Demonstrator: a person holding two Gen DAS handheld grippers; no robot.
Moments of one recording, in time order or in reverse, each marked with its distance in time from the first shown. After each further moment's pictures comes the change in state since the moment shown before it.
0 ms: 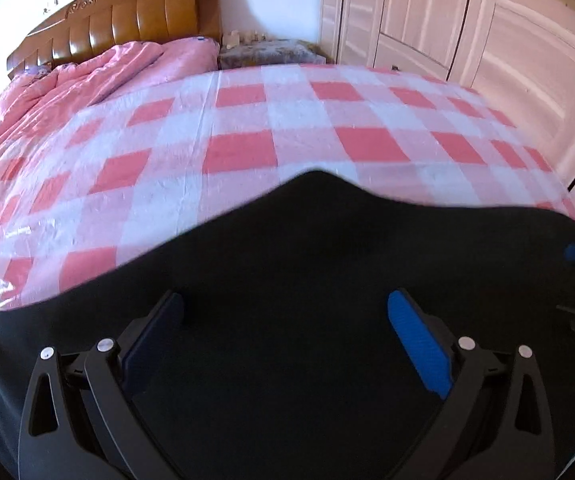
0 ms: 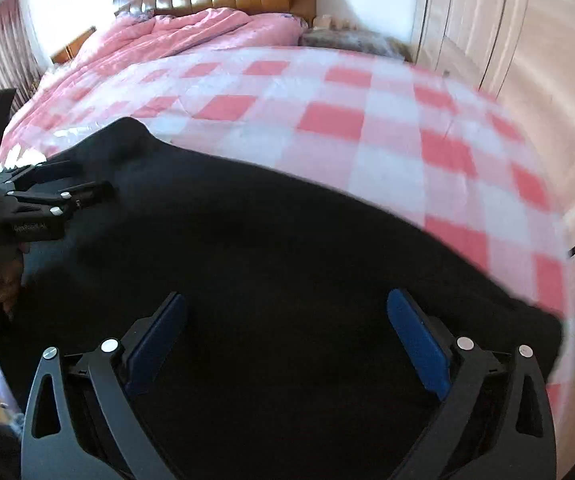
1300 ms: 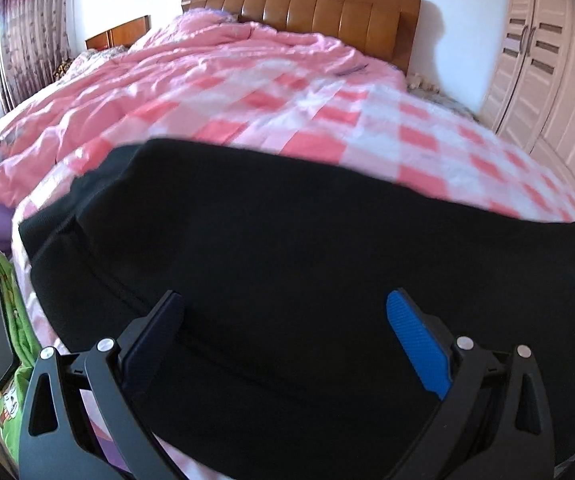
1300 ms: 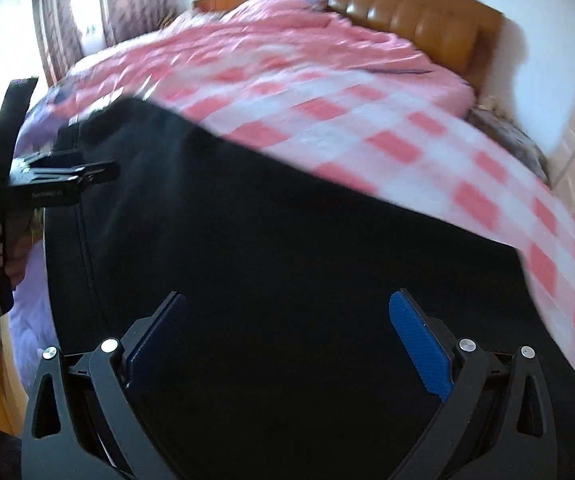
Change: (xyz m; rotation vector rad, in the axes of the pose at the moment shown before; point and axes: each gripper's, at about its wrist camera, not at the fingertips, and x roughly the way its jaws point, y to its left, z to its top) left arm -0.116 0.290 -0.165 -0.438 -0.077 0.288; right arm 0.039 0.290 0.032 -0.492 -0.018 0.198
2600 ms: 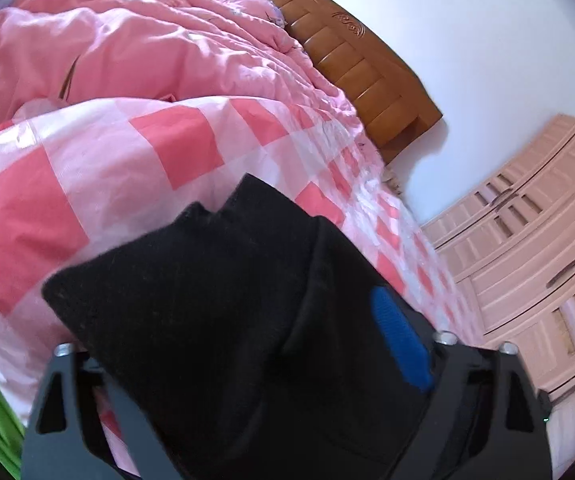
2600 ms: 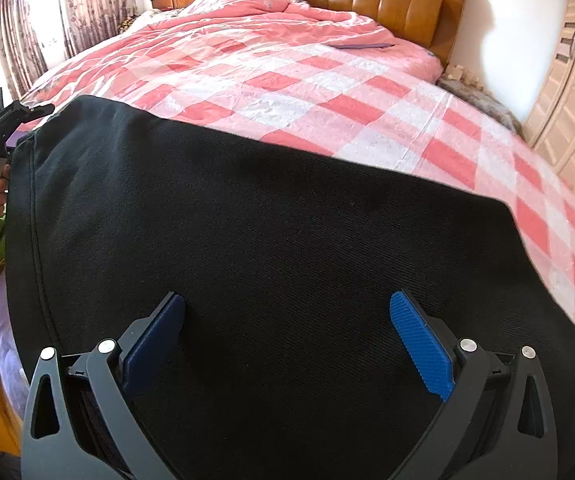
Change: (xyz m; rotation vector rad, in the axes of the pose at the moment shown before) left arm 0.038 0.195 0.037 -0.466 -0.079 -0.376; right arm 0.012 -0.027 -0.014 0.125 0.021 -0.112
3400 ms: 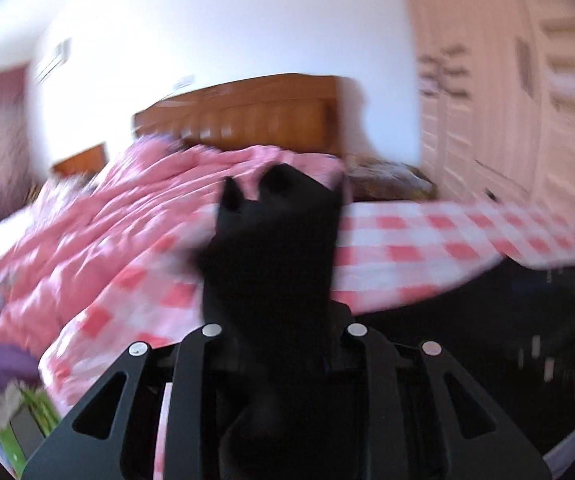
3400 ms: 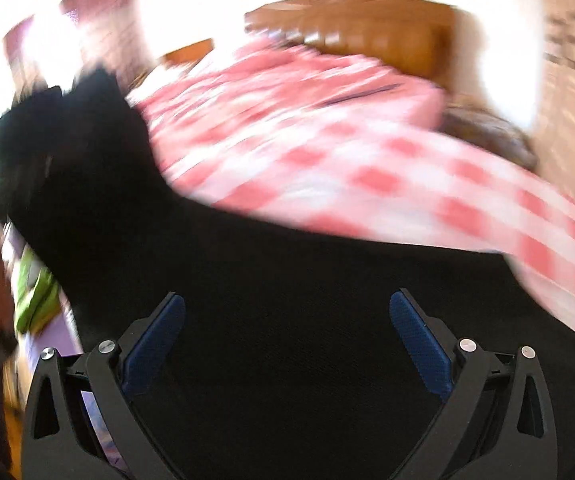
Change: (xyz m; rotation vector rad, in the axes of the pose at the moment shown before) left arm -0.049 -0.288 -0.137 0.837 -0.232 0.175; right arm -0.050 -0.008 0.017 0.141 -0.200 0.100
